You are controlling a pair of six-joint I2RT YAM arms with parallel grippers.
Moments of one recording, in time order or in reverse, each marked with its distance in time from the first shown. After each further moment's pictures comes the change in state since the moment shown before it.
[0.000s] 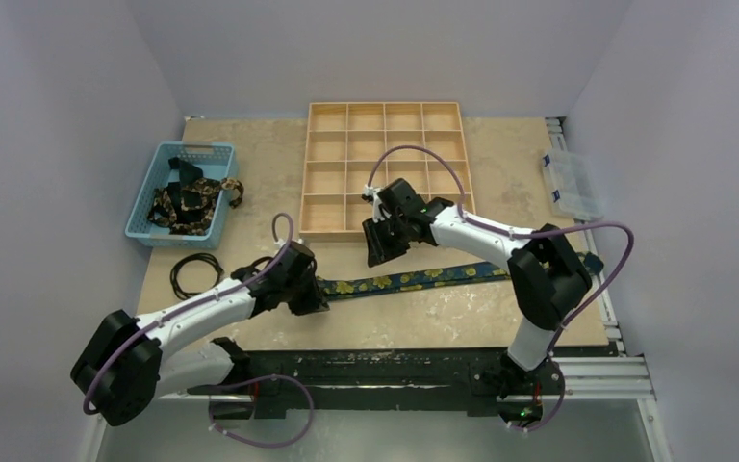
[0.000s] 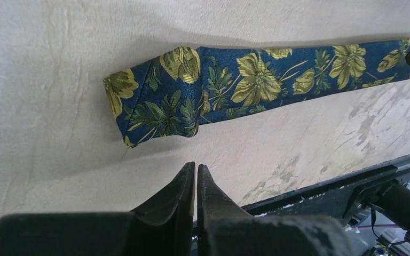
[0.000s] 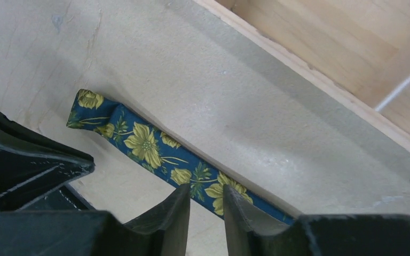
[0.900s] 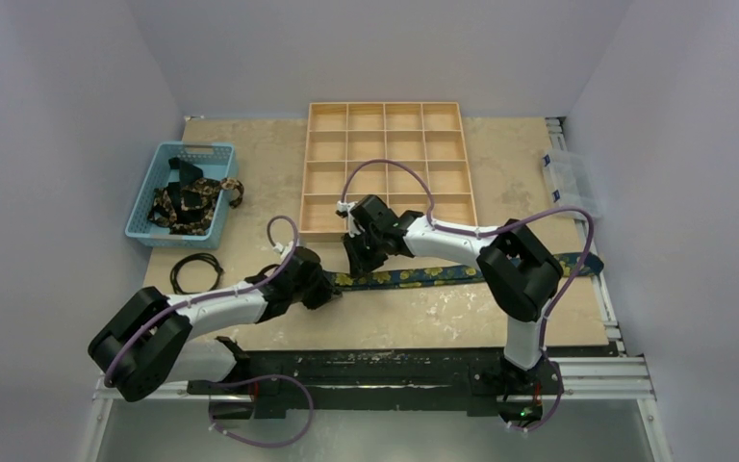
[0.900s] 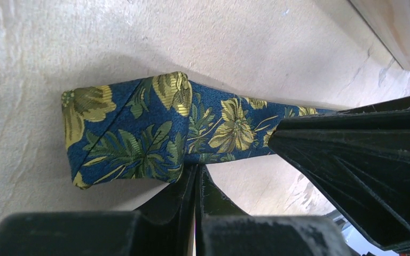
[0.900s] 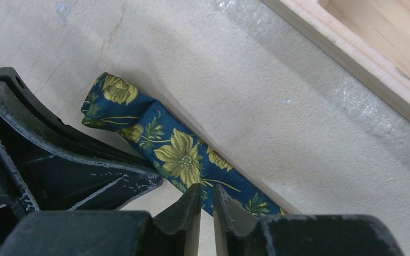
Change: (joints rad) left arm -0.036 0.163 -0.123 0.441 -0.108 -0.232; right arm 0.130 0.149 0.049 0.102 0.048 0.035
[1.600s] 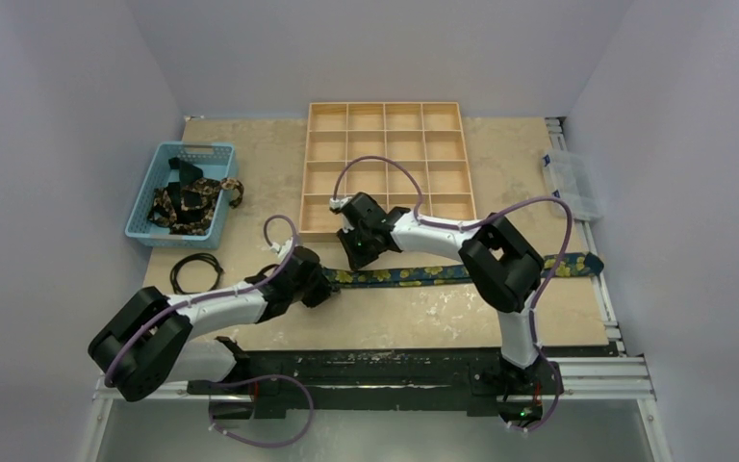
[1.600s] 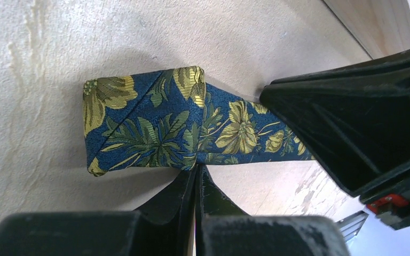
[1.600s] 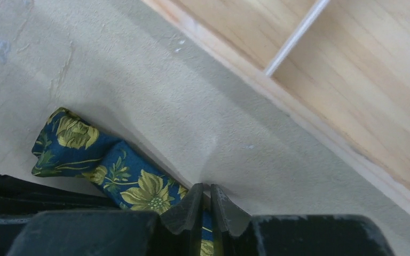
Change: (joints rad) left arm 0.003 -0.002 -0.005 0.014 -0.056 -0.012; right arm 0.005 0.111 0.107 -0.012 0.131 -0.042
